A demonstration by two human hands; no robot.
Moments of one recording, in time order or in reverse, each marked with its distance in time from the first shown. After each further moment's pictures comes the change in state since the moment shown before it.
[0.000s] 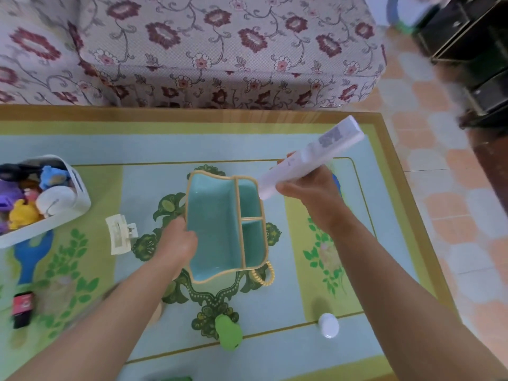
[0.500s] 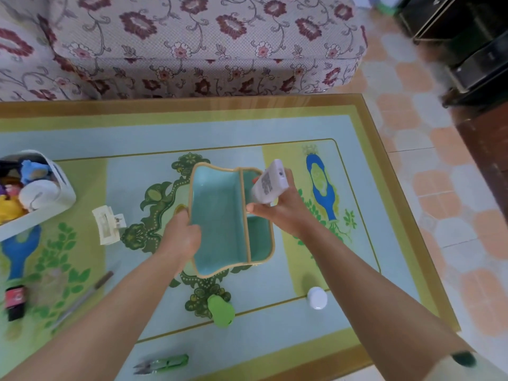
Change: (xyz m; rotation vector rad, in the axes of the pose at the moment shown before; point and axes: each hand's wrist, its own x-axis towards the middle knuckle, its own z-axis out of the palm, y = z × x) left_hand -0.030 0.002 0.023 -0.015 -0.071 0.053; right_hand -0.048 0.037 0.009 -0.497 0.030 0.048
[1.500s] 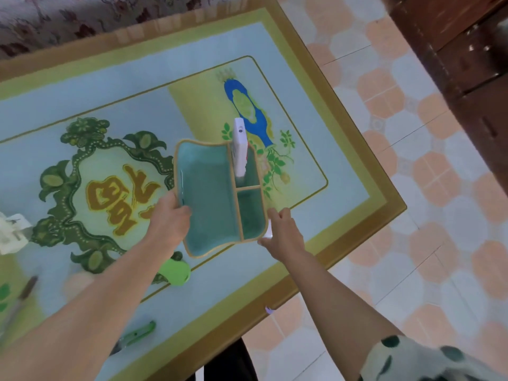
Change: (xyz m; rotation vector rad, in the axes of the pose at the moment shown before) left_hand -0.032 -0.017 0.123 0.060 -0.176 0.144; right_hand -0.170 0.188 0.004 -0.595 0.085 0.598
